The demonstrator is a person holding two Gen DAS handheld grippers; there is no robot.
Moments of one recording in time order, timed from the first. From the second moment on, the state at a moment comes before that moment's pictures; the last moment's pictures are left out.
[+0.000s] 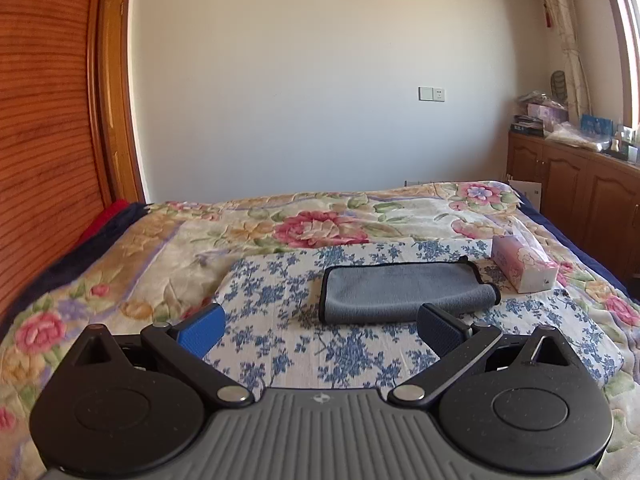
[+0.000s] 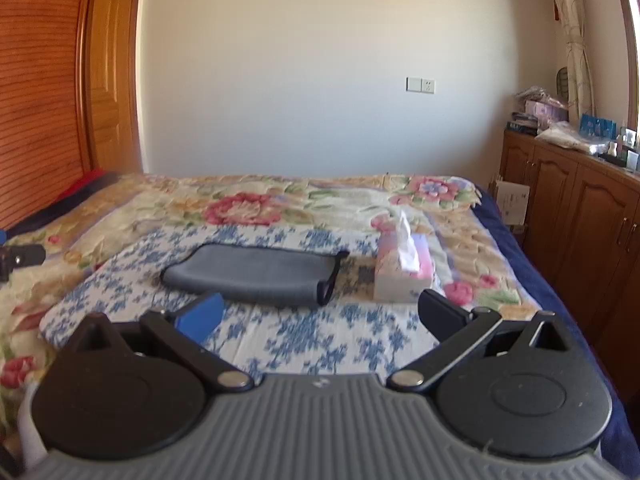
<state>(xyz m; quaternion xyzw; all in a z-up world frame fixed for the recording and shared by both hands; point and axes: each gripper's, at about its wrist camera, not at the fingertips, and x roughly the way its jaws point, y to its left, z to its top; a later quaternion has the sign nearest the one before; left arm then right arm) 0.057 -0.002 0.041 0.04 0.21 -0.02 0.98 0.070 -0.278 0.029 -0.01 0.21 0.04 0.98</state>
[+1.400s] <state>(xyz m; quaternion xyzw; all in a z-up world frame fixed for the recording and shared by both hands) 0.036 0.003 0.006 0.03 0.15 -0.01 0.99 0.044 -0.281 0.010 0.01 0.14 0.01 0.99</state>
